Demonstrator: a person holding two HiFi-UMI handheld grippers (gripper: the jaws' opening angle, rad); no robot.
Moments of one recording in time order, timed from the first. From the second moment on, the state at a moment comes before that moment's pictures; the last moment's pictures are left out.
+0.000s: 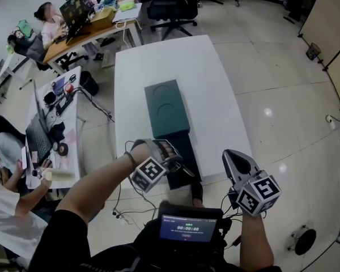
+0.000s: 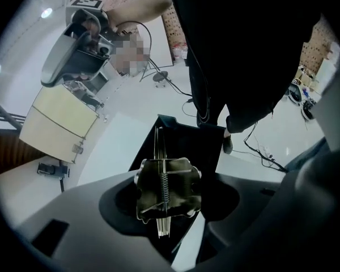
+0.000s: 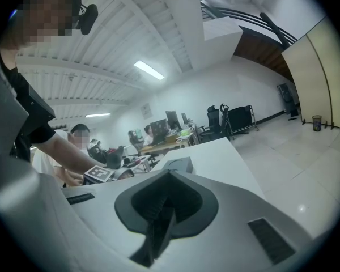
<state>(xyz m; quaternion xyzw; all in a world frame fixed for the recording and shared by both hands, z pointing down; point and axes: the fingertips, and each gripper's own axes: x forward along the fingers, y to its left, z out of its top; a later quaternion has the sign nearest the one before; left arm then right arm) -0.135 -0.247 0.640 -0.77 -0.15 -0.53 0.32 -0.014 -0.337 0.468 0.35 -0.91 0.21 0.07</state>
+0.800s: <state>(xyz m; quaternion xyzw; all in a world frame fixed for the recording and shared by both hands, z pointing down) -0.138 -0.273 0.689 -0.71 -0.20 -0.57 0.36 -0.001 -0.342 0.480 0.36 -0.90 0.23 0.07</state>
